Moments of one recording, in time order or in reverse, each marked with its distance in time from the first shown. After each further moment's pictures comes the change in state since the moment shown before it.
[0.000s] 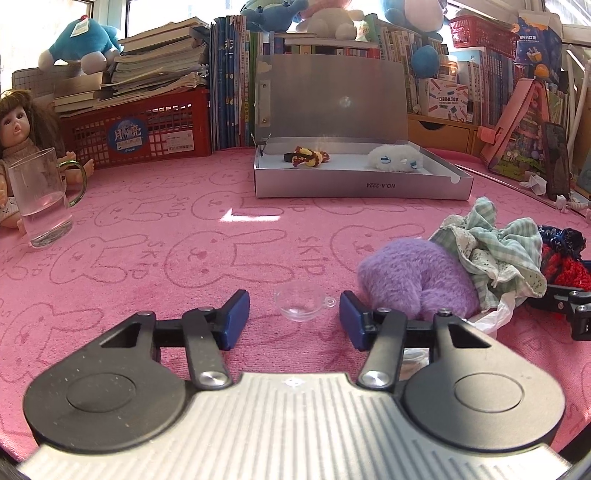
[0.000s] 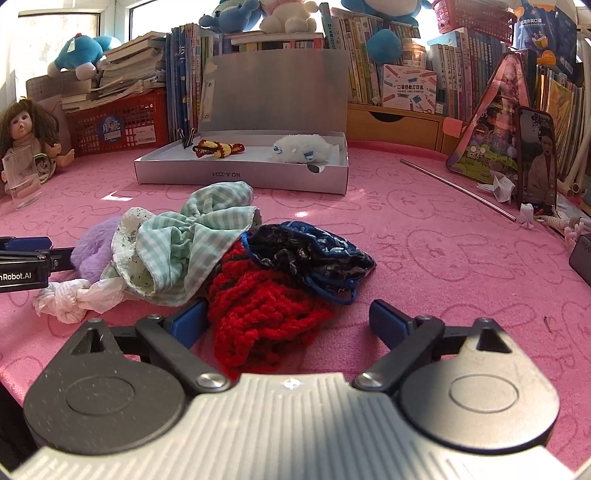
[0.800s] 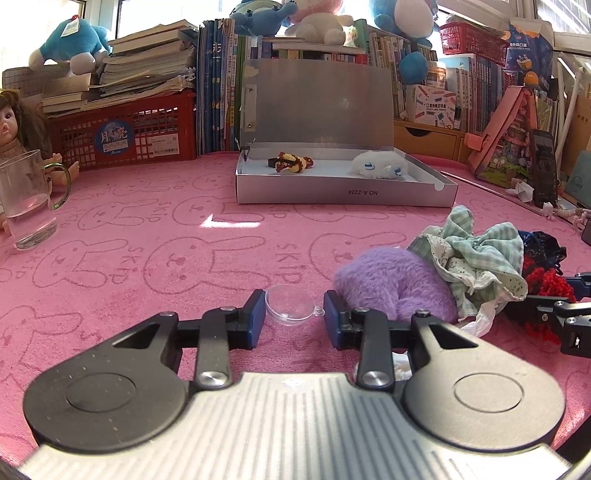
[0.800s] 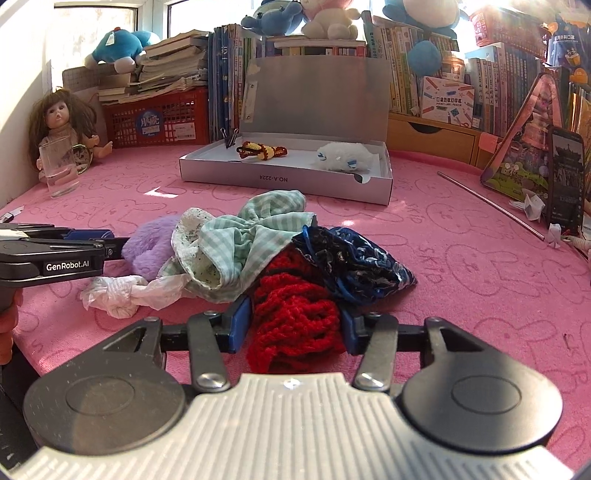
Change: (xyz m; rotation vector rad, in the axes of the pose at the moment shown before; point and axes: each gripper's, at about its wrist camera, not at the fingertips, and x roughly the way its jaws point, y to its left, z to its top) left arm -0.001 -0.006 0.004 -0.009 -0.019 -0.047; right arm -0.011 0.020 0.006 -0.047 0.011 0.095
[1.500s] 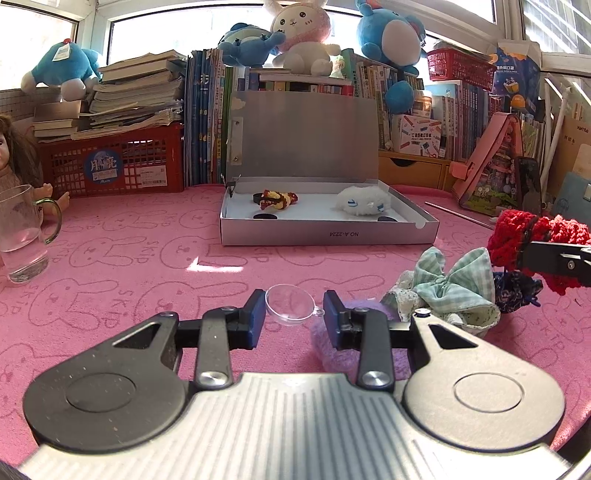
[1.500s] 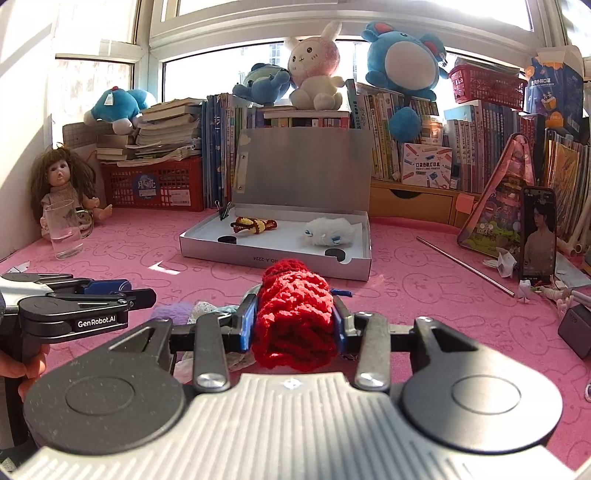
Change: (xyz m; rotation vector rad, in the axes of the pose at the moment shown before) left arm -0.011 -0.008 0.028 -0.001 -0.069 -0.038; right arm -0.047 0.000 0.039 0.015 -0.174 -0.032
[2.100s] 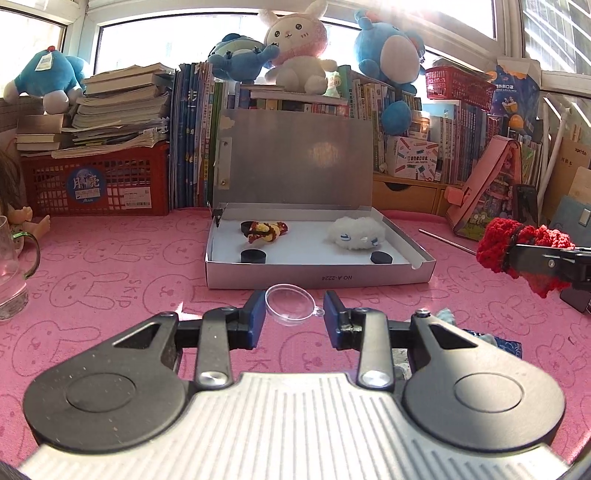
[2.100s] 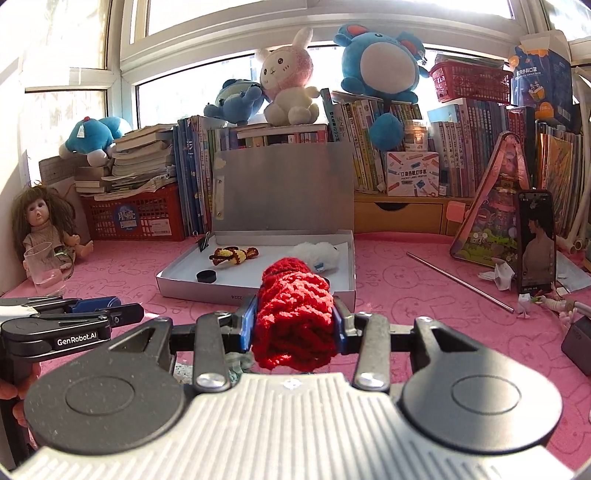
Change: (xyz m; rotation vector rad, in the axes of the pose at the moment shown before) left arm 0.025 0.006 0.047 -0.020 -0.025 -0.046; right arm 0.028 -0.029 0.035 0.089 -0.020 -0.017
